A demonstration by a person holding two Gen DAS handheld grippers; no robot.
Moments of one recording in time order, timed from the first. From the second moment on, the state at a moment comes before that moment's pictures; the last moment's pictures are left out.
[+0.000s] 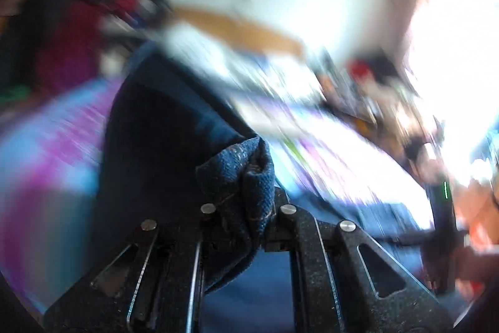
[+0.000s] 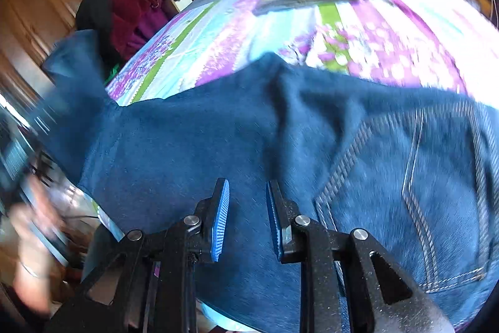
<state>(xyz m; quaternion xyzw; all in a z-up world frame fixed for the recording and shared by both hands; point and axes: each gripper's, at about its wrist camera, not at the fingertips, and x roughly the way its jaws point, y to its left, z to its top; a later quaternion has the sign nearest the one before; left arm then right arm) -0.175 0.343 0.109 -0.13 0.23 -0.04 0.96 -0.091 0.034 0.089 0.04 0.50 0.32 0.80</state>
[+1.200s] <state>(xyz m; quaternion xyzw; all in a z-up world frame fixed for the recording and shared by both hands) -0.179 0.127 -0.016 0.29 0.31 0.06 0.90 -0.003 0.139 0.049 0.11 0.50 0.51 0.69</state>
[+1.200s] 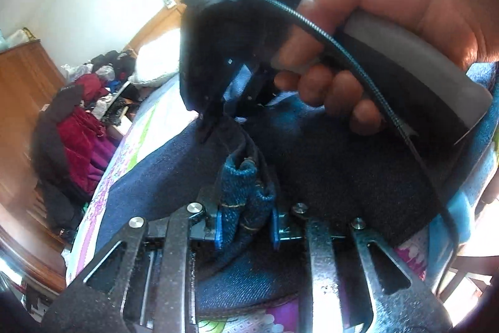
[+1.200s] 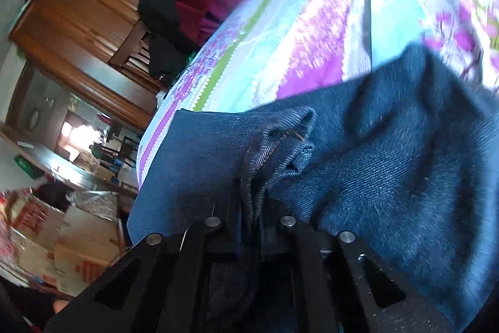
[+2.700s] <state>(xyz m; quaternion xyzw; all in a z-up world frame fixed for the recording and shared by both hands) -0.229 0.384 0.016 -0.17 0.37 0.10 0.91 -0.064 0.338 0.118 -0.10 0.44 0.58 0.67</state>
